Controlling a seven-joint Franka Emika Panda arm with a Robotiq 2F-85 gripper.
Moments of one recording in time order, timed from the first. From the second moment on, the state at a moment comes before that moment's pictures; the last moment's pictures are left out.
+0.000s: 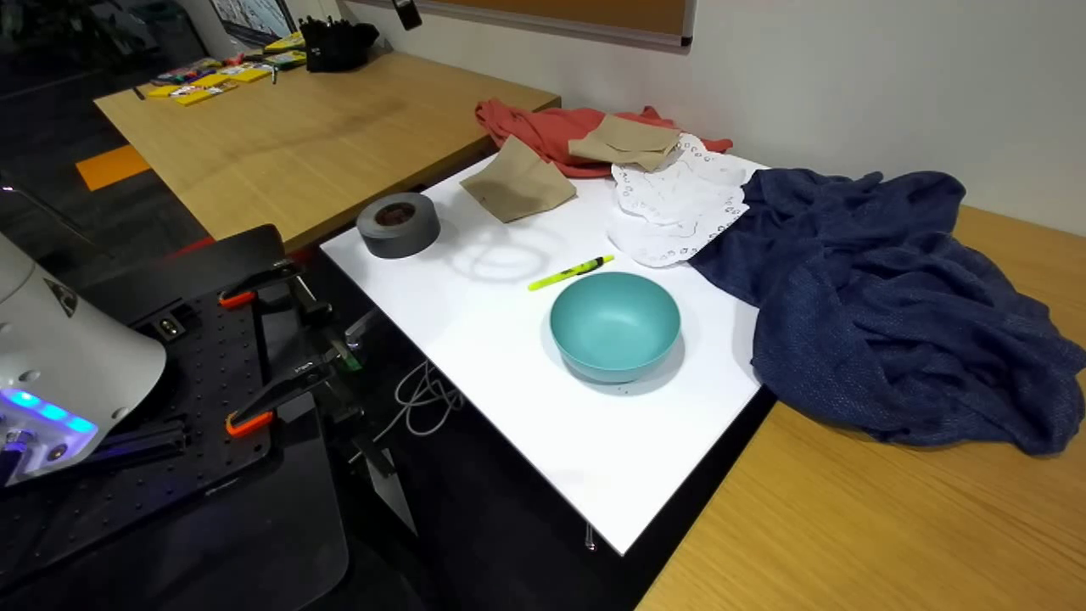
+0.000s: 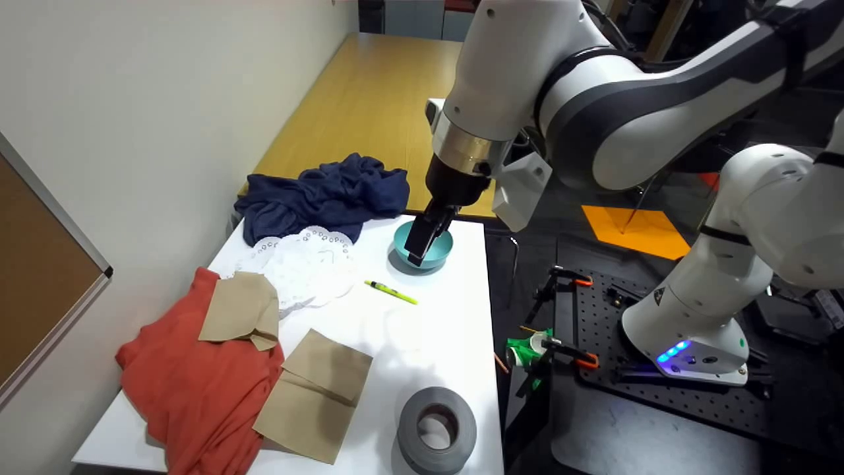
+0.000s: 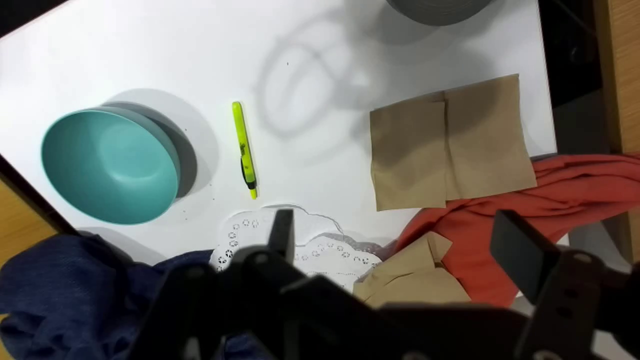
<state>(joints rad) 0.01 -0.21 0.30 -2.48 0.00 2.47 0.50</state>
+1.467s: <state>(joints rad) 0.02 0.02 0.08 -2.40 0.01 2.48 0.25</state>
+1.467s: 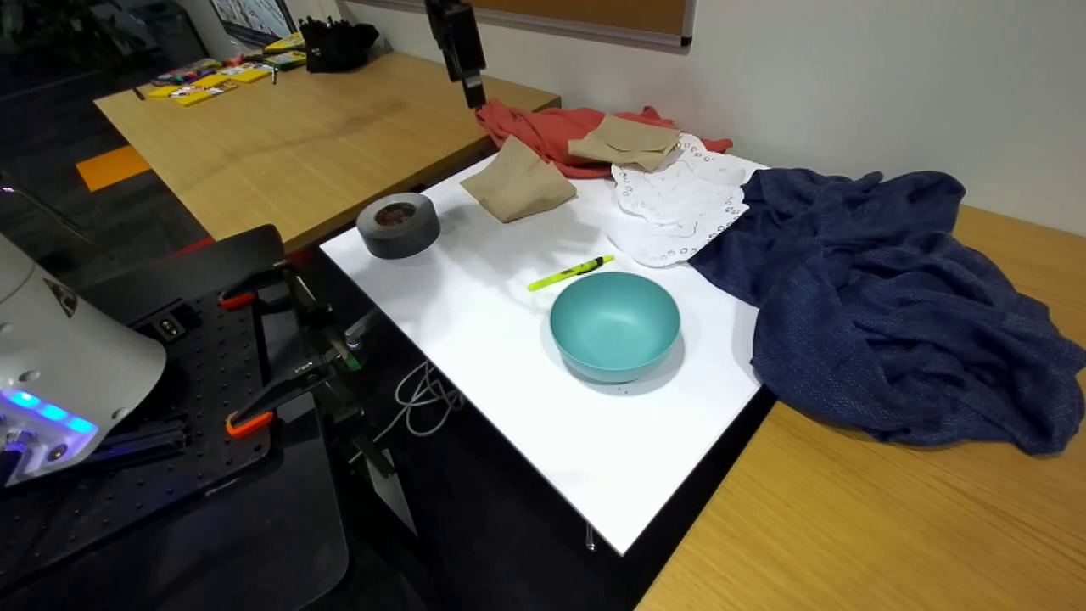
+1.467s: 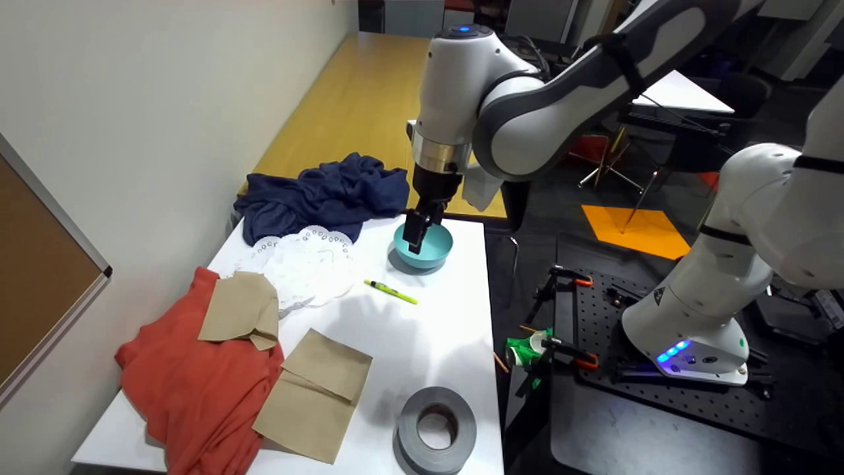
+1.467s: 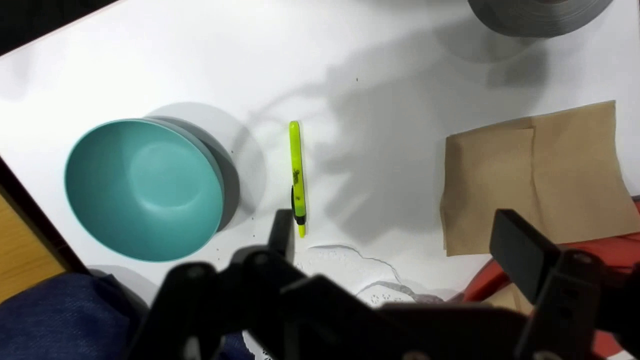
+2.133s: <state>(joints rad) 0.01 0.37 0.02 -2.23 0.02 2.63 0.18</state>
